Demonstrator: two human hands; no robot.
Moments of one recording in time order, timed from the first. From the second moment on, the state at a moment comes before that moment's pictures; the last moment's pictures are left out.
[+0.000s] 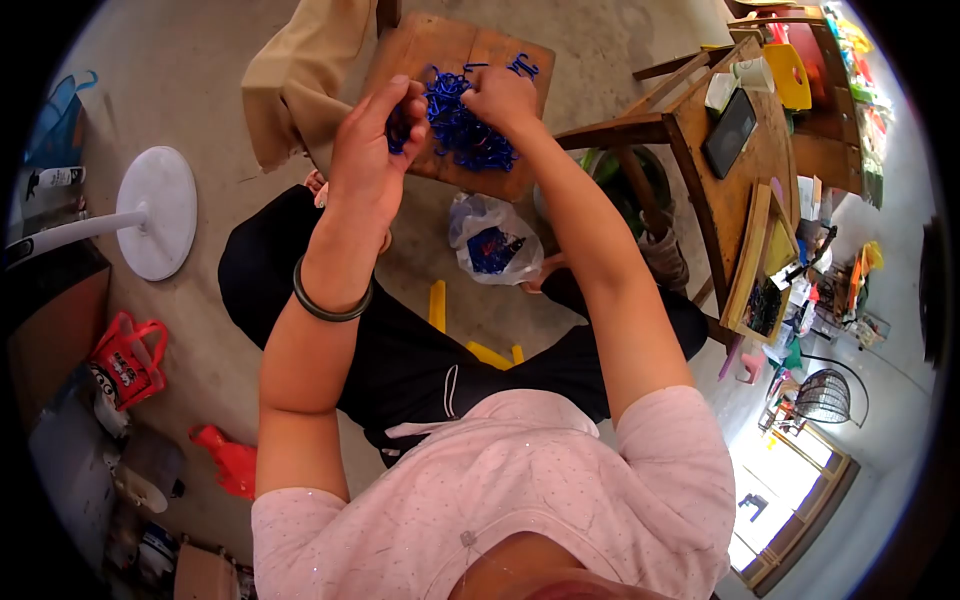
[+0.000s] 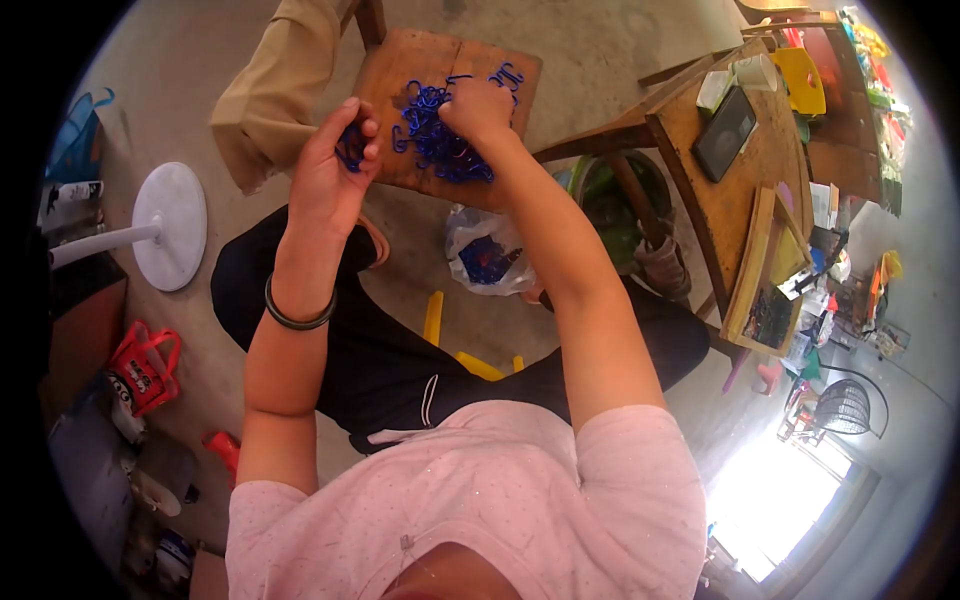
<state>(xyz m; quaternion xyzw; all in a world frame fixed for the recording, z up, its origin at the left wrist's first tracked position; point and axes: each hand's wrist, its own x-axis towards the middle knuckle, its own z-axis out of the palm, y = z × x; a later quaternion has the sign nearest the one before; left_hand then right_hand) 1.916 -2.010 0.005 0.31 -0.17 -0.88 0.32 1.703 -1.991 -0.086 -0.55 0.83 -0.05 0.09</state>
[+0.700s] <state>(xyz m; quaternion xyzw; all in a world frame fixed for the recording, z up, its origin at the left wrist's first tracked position) 1.899 -1.996 -0.006 0.32 -0.25 -0.87 0.29 1.740 -1.891 -0.019 -0.24 0.56 -0.65 0.45</state>
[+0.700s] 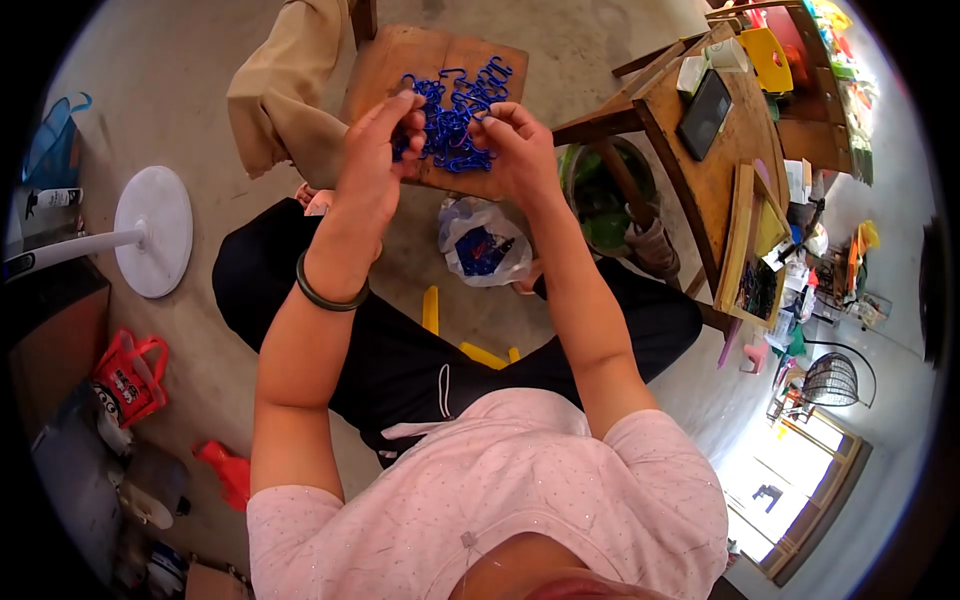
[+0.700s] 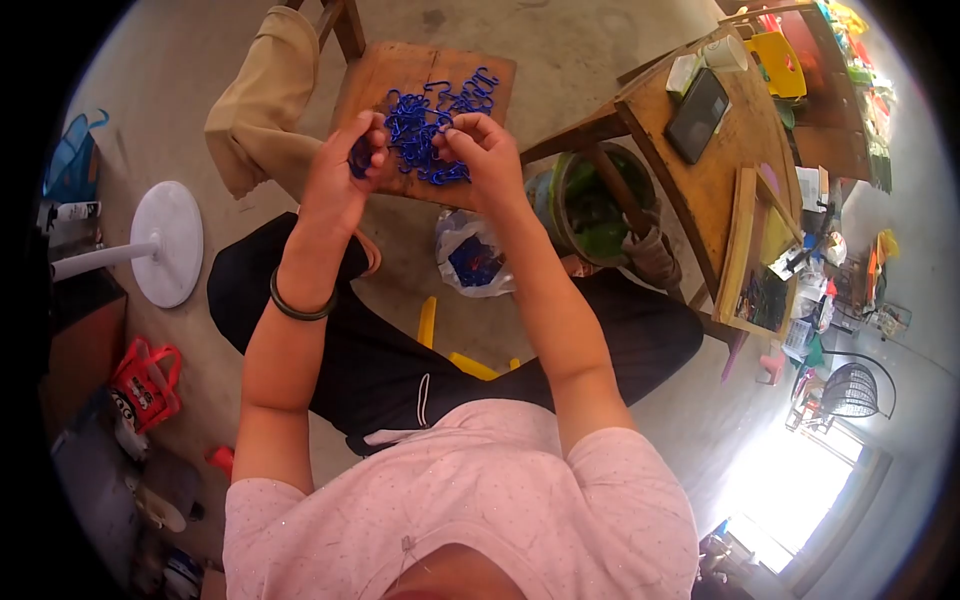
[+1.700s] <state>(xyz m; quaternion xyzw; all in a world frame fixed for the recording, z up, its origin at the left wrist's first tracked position) 1.918 -2.015 0.008 0.33 -0.16 -0.86 0.35 1.694 -1.992 -0.124 -0.38 0.79 -0.40 0.26</state>
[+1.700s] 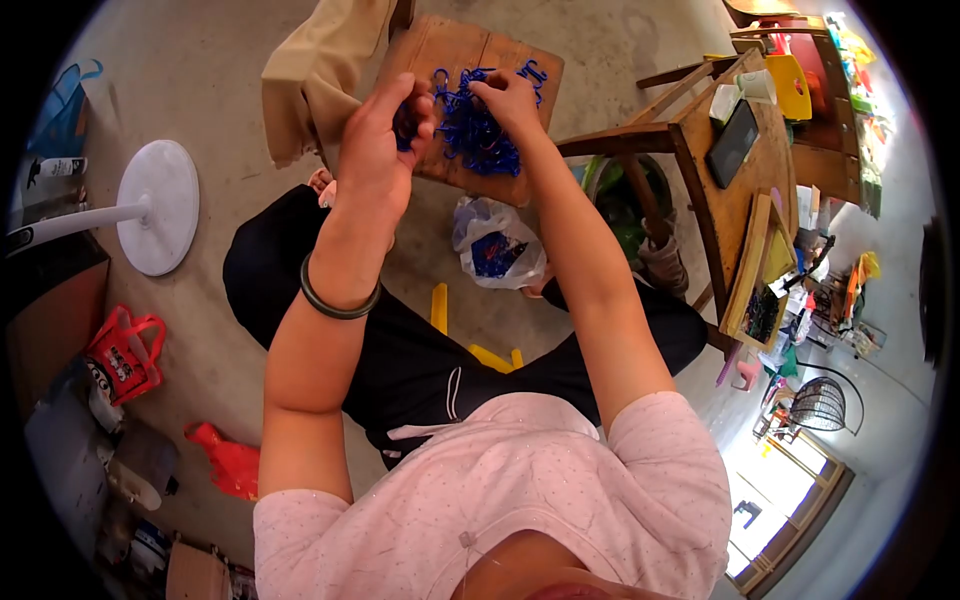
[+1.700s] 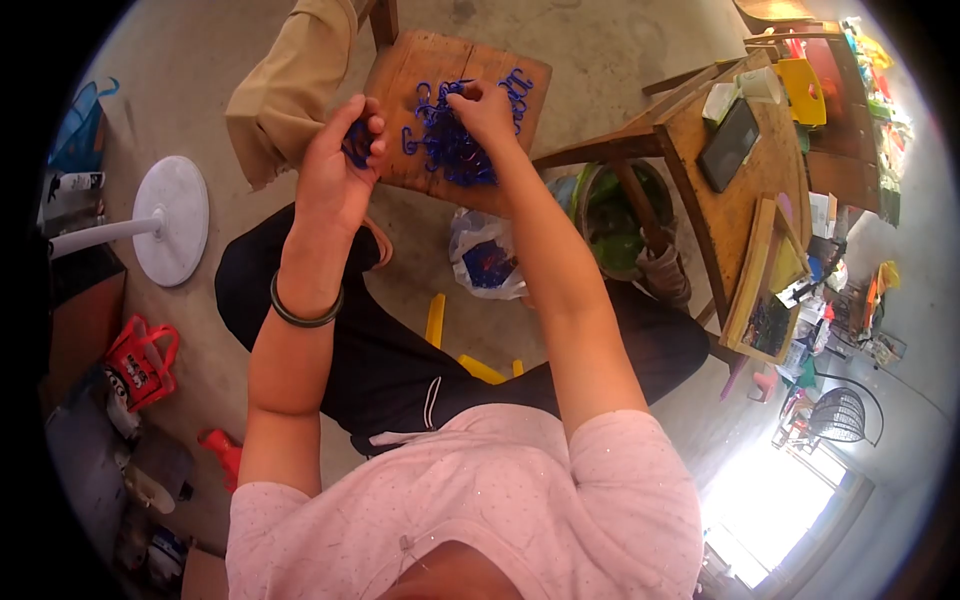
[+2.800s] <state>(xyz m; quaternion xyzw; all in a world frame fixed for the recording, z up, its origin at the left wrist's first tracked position) 1.916 -2.011 0.009 0.33 -0.18 -0.87 0.32 1.710 -1.950 -0.080 -0.46 0.80 -0.38 0.13</state>
